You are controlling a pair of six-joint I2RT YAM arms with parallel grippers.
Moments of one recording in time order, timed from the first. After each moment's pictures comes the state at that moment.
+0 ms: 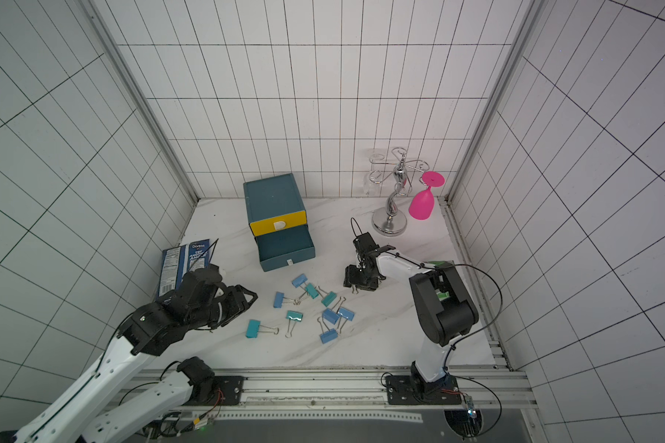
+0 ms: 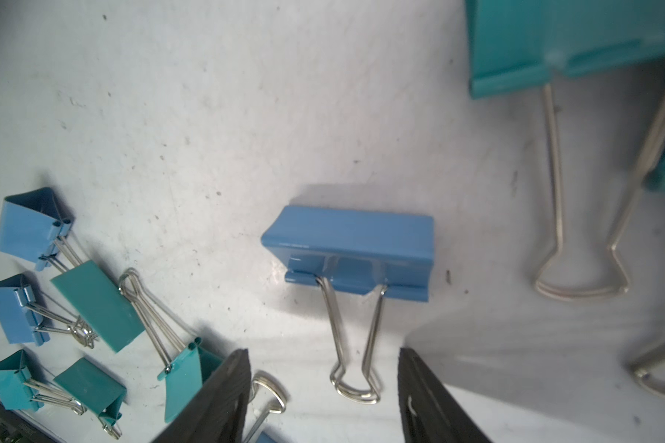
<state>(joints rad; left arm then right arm) -0.58 0.74 0.87 -0.99 0.06 -1.06 0.55 1.75 1.04 -0.58 -0.26 0.46</state>
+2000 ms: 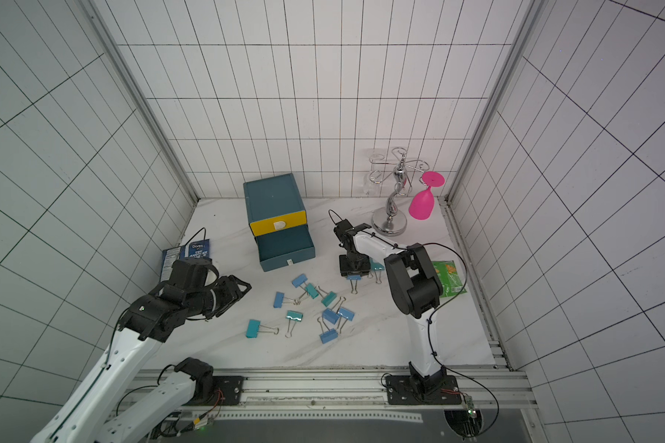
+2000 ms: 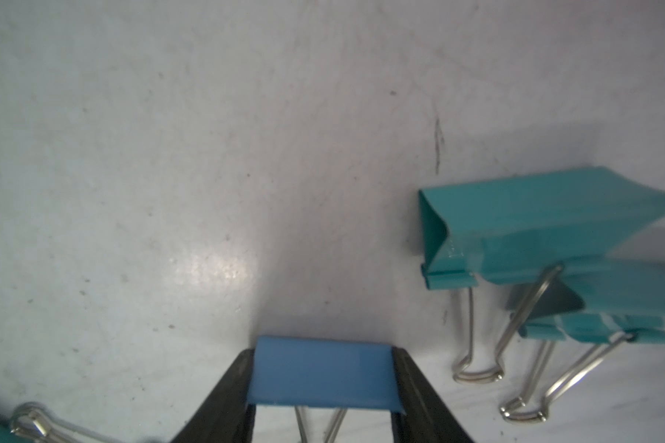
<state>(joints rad) -0.33 0.79 0.89 -0.97 0.22 -0.91 0.59 2.05 1.51 -0.95 0.03 0.40</state>
